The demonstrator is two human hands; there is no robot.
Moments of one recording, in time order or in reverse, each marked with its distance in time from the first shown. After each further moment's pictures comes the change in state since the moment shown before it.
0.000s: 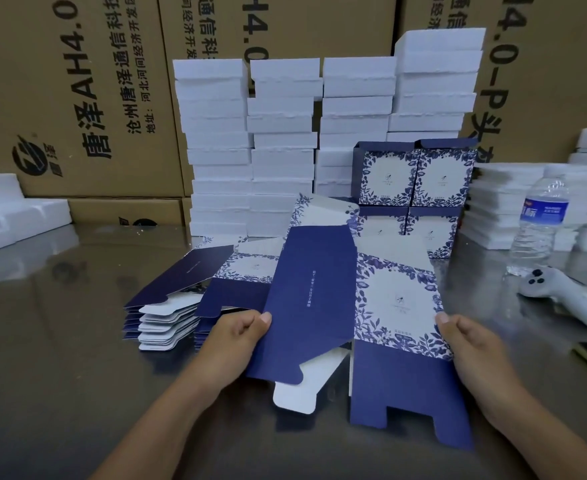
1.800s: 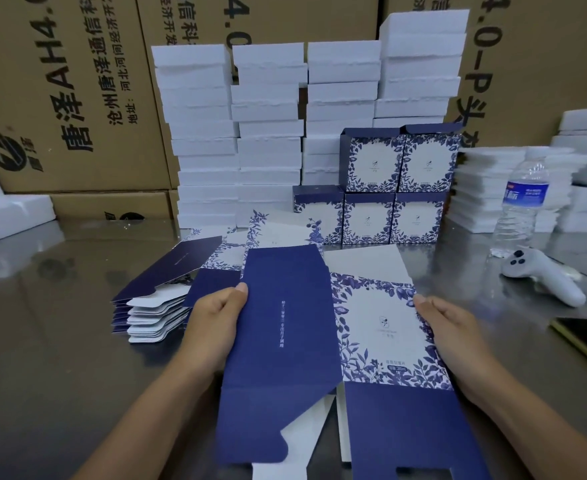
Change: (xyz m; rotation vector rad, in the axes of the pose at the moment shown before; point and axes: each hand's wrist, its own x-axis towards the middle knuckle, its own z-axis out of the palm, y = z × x) left_hand -0.012 0.025 0.002 -0.359 0.171 -0.097; right_hand -0.007 -0.011 0.008 0.068 -0.024 0.091
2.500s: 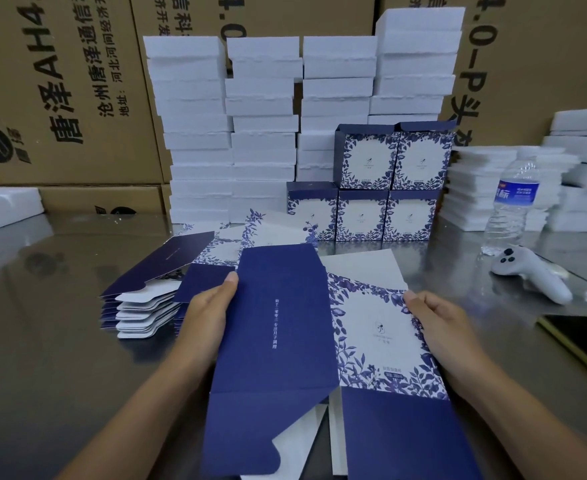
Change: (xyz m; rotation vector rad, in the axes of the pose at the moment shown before) left_hand 0.004 -0.005 0.003 -0.118 -0.040 -0.046; right_hand -0.002 -0.007 0.000 -0.046 -0.001 0.029
